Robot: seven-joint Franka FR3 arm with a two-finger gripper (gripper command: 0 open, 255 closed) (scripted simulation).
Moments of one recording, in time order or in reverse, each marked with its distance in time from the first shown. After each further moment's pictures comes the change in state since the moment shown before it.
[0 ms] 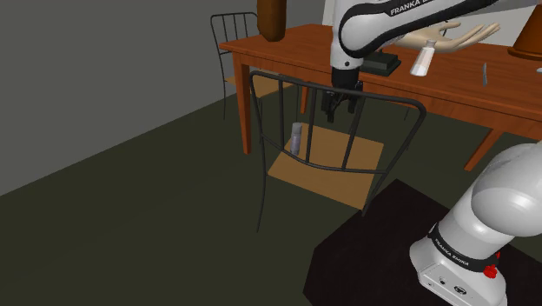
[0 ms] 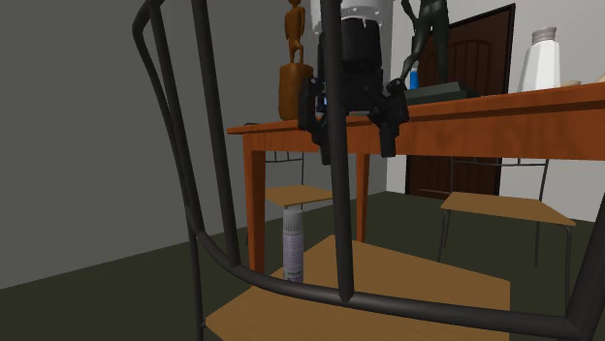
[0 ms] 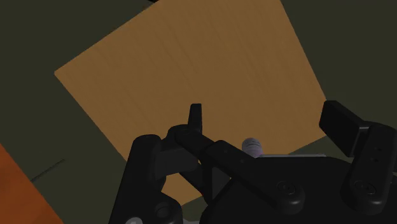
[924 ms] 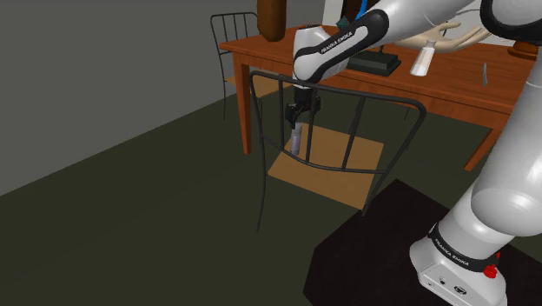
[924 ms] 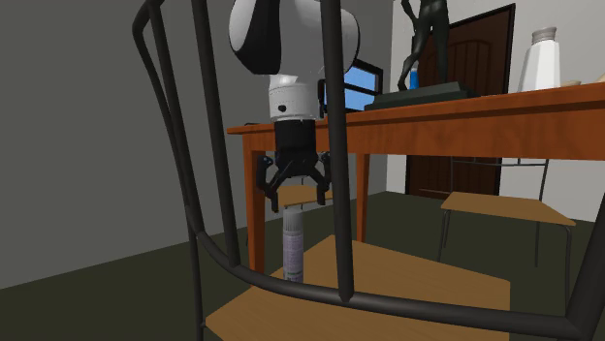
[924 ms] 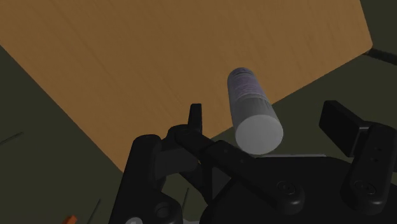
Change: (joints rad) arm 0.001 0.502 0.001 0.305 0.005 0.277 0.007
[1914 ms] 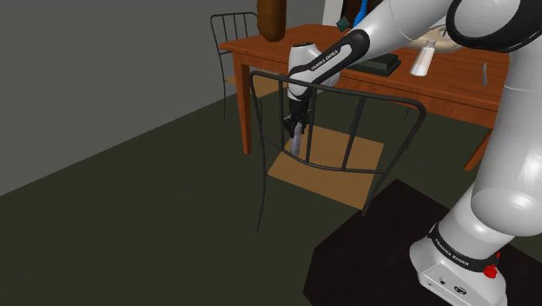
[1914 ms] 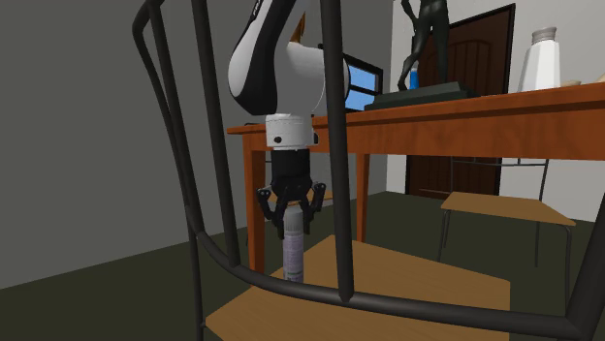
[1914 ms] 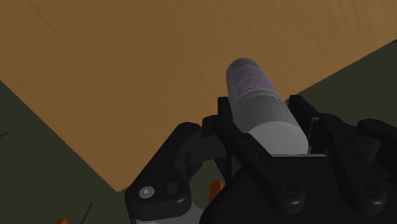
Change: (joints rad) arm 0.000 0.126 -0.002 0.035 -0.004 0.103 0.002
